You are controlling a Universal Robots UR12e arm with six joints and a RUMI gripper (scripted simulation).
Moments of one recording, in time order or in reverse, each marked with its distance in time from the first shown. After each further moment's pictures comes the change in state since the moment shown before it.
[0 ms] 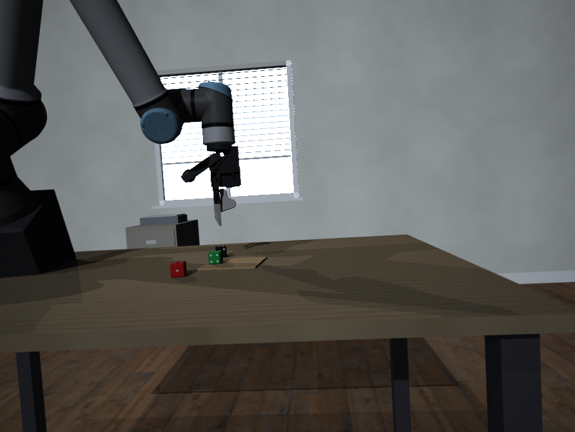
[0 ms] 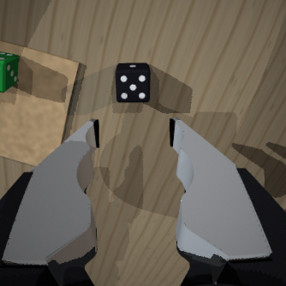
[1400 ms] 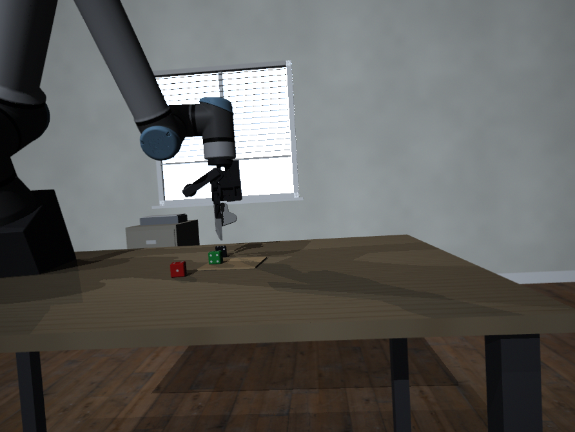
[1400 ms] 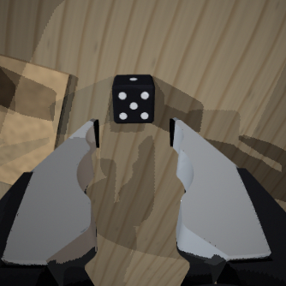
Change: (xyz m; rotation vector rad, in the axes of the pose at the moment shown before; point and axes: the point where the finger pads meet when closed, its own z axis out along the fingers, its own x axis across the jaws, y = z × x) arm 0.000 0.000 0.040 0.000 0.000 0.000
